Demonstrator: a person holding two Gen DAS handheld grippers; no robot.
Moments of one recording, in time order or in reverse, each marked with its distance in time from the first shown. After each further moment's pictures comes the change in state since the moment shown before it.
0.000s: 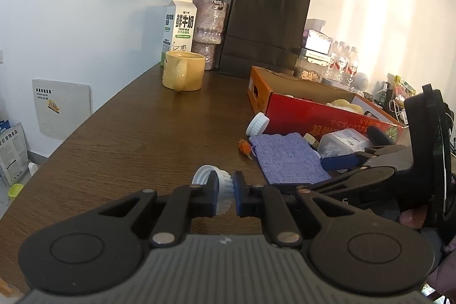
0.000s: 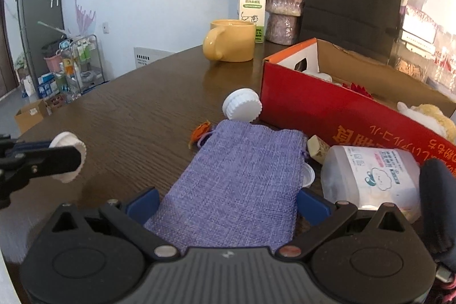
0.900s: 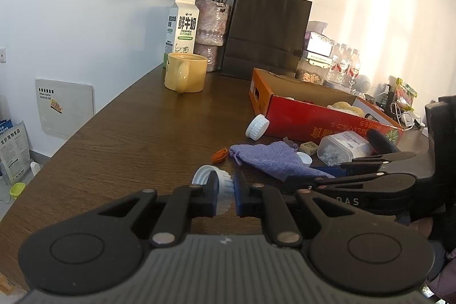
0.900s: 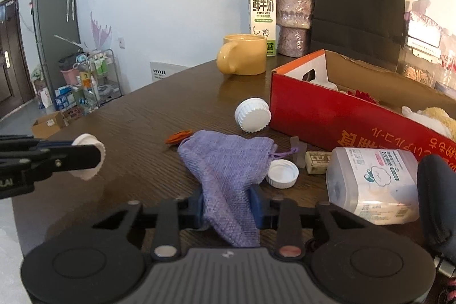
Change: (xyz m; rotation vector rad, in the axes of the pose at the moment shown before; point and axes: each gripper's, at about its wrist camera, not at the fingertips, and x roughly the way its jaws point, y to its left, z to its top) left arm -0.001 -0.003 0.000 -0.005 -0.004 0.011; right arm -0.018 -0.008 -0.008 0.003 -0.069 0.084
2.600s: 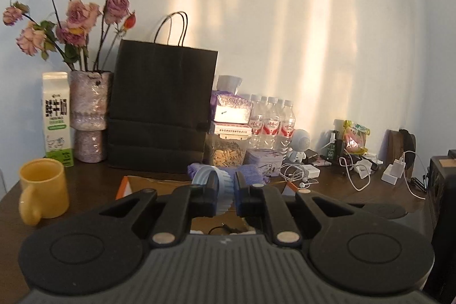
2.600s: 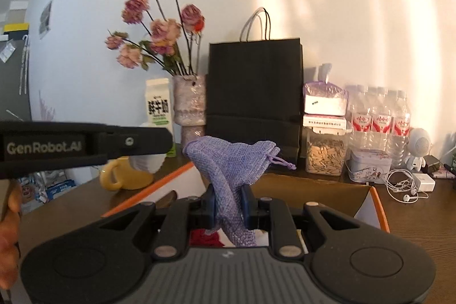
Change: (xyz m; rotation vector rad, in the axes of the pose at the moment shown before) left arm 0.147 -0.167 0.143 0.120 -0.189 -0.244; right arm -0.035 -0.167 0.077 0.093 -0.331 -0.215
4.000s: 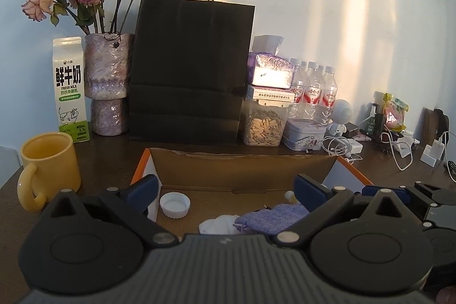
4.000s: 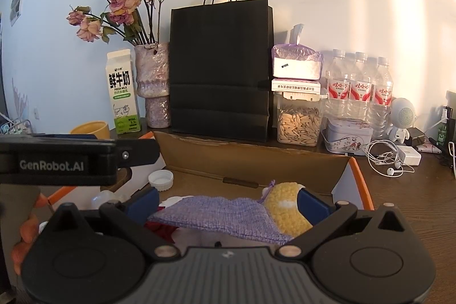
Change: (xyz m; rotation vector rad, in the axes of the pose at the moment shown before) left arm 0.061 0.029 -0.018 -0.002 0.116 0.128; right arm 0.033 -0.029 -0.014 0.037 0.110 -0.097
